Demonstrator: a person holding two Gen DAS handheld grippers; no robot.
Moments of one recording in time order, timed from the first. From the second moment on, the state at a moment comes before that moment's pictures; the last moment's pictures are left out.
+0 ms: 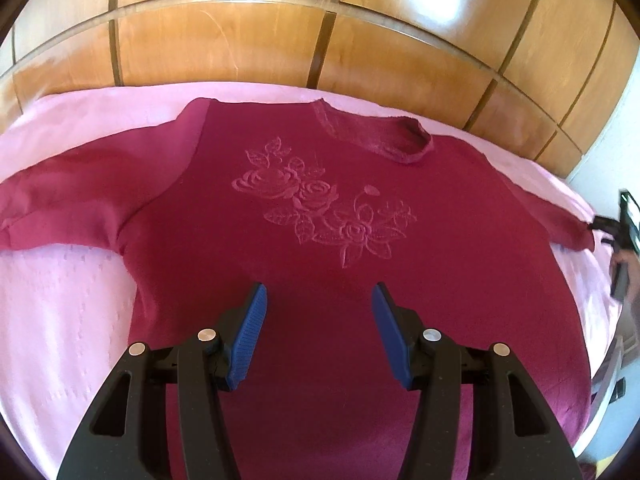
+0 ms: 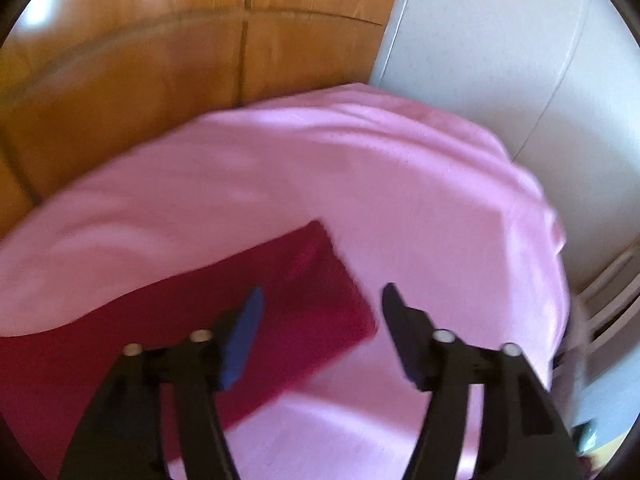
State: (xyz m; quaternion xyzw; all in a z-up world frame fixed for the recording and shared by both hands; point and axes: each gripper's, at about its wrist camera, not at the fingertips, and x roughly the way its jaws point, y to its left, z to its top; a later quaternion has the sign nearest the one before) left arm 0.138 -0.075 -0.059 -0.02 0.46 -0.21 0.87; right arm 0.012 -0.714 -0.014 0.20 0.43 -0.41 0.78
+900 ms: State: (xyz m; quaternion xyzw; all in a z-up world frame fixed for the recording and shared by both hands) left arm 0.091 -0.001 -0.057 -0.03 0.44 -0.12 0.89; right arm 0.010 -0.639 -0.021 0.27 0.44 -0.30 0.81
